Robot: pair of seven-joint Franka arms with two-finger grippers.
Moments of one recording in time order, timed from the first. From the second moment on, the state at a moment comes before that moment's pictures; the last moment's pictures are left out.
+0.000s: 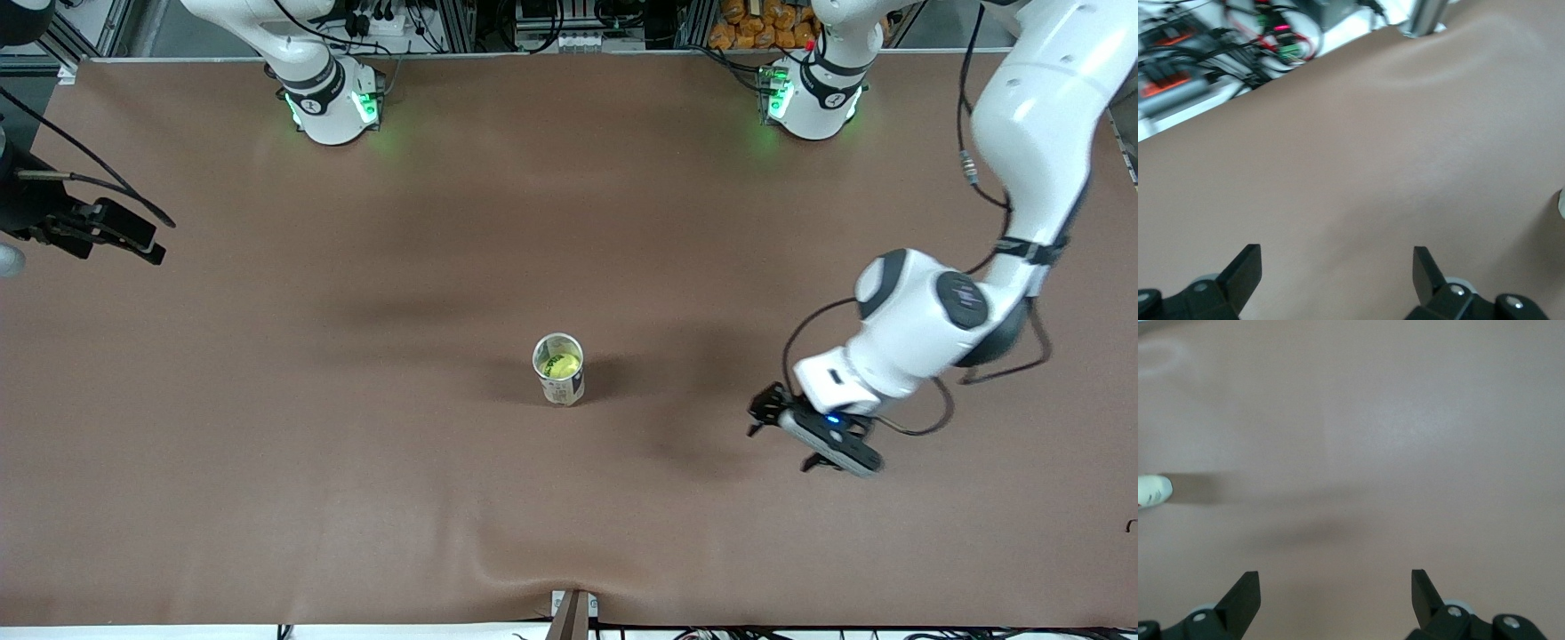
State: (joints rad) left arm 0.41 0.72 -0.81 -1.54 0.39 2.44 0.10; right arm 0.02 -0.01 -0.02 -1.58 0.05 1.61 0.09
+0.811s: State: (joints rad) left arm 0.62 0.58 -0.82 -1.34 0.29 1.91 0.08; right arm 0.02 -0.02 -0.02 -1.50 -0.04 1.47 0.05
